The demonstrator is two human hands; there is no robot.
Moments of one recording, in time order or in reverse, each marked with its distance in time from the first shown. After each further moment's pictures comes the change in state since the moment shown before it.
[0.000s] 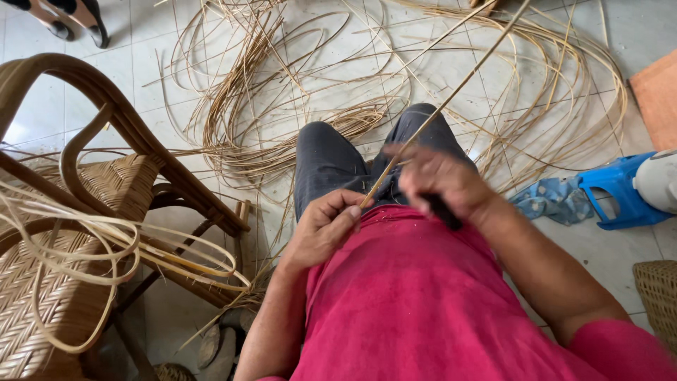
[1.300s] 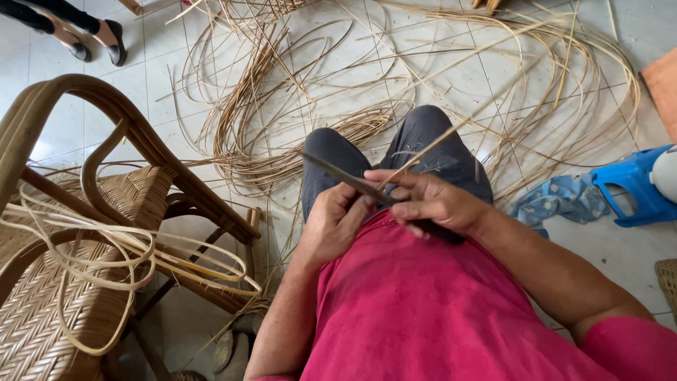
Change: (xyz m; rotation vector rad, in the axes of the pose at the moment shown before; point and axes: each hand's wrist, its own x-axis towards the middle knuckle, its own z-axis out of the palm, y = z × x) left_hand 0.019 0.039 0.012 0.366 0.034 0.231; right_hand -0.007 0.010 0.025 -0.078 -0.130 0.096
